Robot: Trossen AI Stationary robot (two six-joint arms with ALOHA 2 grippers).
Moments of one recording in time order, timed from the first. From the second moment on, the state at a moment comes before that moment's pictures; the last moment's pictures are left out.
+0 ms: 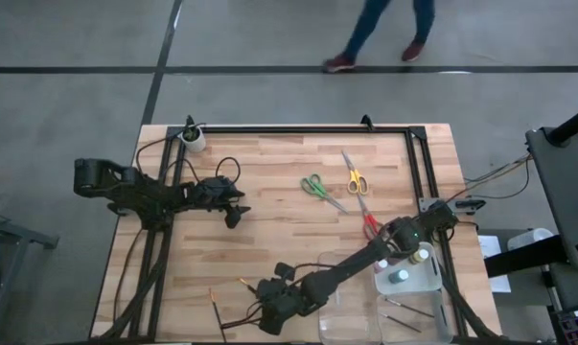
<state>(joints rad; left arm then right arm) 0.25 1.42 0.12 0.63 -0.01 -0.26 0.50 2.47 2.02 -0.48 0.36 0.73</state>
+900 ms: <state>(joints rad) 0.25 1.42 0.12 0.63 -0.01 -0.26 0.49 2.47 1.89 -0.29 0.34 0.63</state>
